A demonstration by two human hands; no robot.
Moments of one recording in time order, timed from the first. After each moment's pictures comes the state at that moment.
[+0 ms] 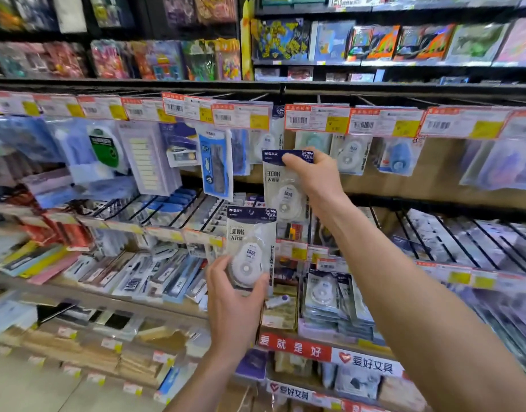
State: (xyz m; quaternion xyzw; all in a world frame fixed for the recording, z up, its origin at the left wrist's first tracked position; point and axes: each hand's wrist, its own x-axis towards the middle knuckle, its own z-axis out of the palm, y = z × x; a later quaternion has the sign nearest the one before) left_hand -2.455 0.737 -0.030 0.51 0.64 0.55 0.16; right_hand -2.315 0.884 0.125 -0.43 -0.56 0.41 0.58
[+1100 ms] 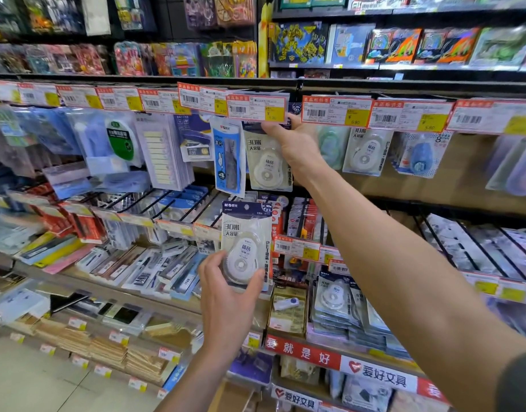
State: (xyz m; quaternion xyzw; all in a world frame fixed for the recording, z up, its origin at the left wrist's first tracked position) left_hand -2.471 0.729 -0.024 0.49 0.66 0.55 0.15; right_hand -2.375 0.915 0.155 -0.34 -0.58 0.46 0.57
